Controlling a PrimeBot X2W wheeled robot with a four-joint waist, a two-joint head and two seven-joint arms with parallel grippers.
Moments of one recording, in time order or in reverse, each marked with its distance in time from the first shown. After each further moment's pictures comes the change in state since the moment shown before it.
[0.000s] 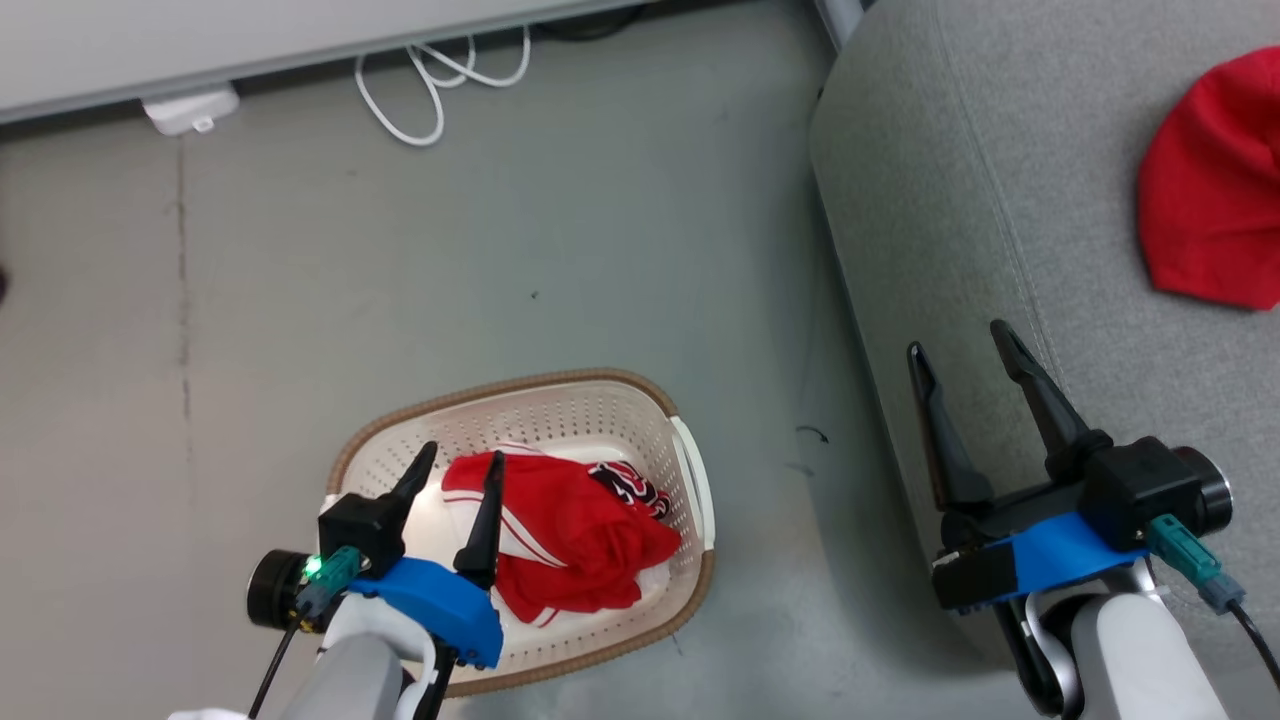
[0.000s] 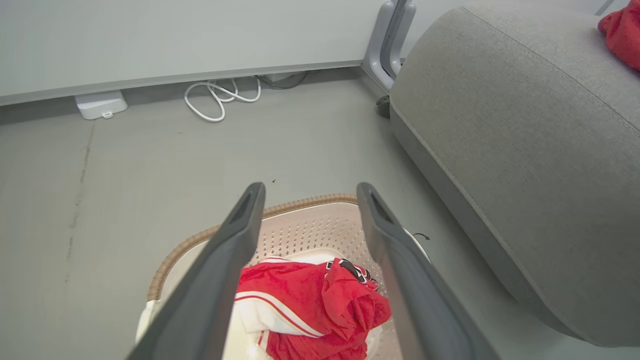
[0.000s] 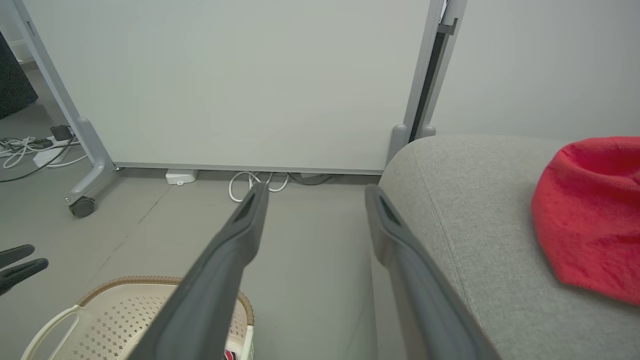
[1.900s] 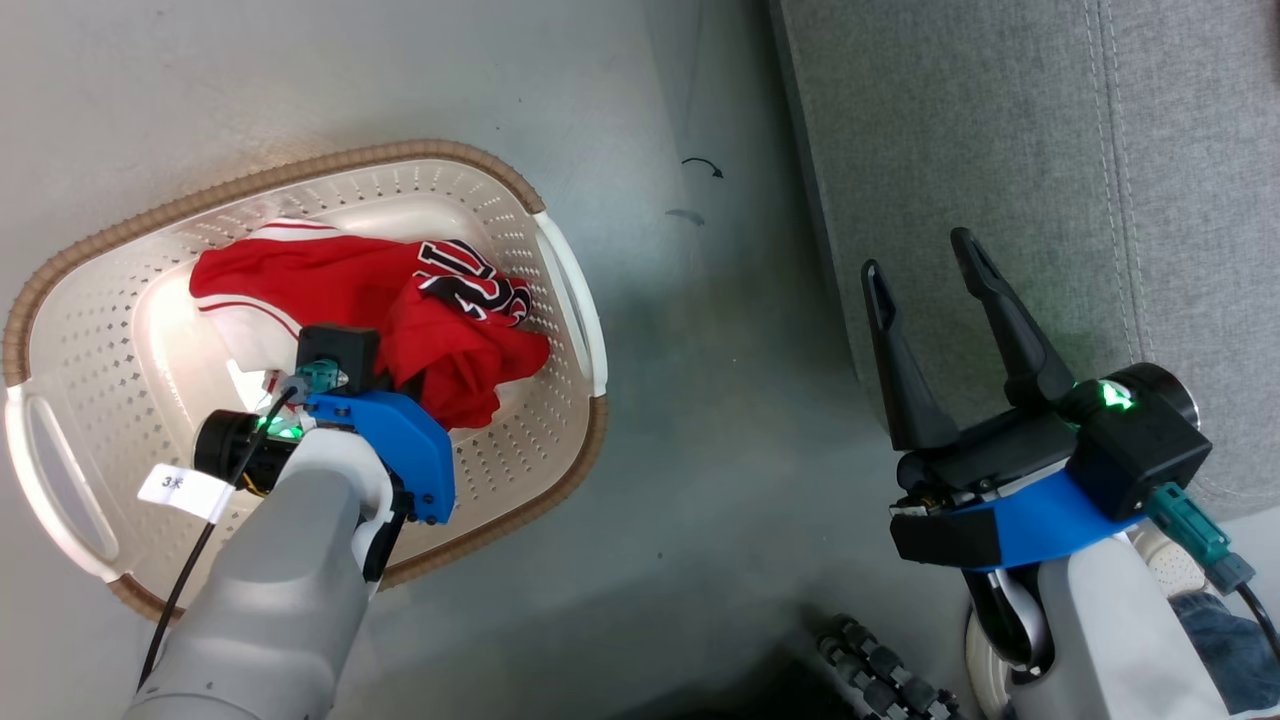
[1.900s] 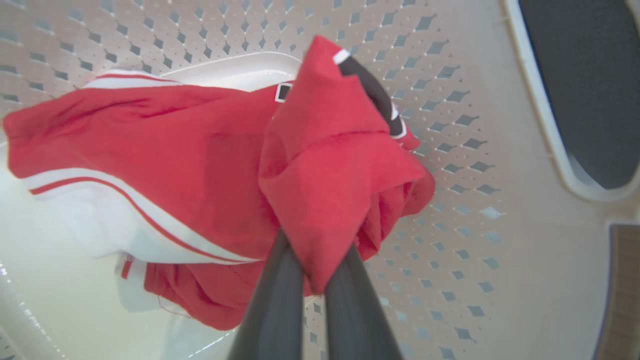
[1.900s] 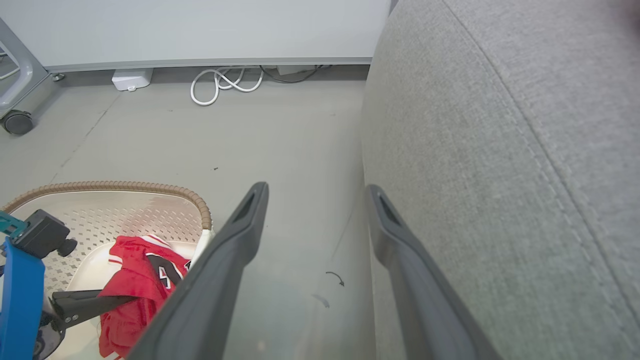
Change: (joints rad) left arm -0.518 0.025 -0.406 0.598 -0.338 0.000 0.057; right arm -0.116 0.000 0.099 -0.051 0.066 0.000 -0.085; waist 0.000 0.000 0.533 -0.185
